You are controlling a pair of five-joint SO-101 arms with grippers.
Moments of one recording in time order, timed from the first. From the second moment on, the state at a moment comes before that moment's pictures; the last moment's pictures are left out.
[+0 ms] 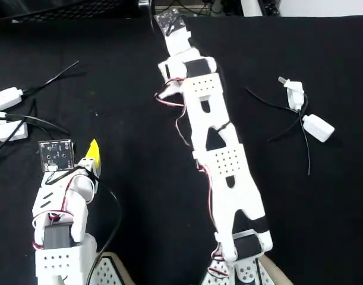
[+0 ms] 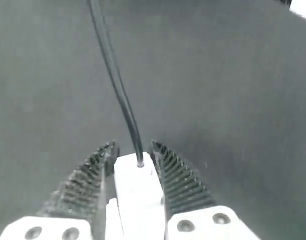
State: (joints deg) left arm -9.8 -104.0 96.5 41.3 -2.0; right arm -15.3 71.3 -80.1 64.8 12.4
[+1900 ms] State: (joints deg) left arm -9.8 -104.0 96.5 41.3 -2.0; right arm -9.1 74.0 -92.9 76.5 12.0
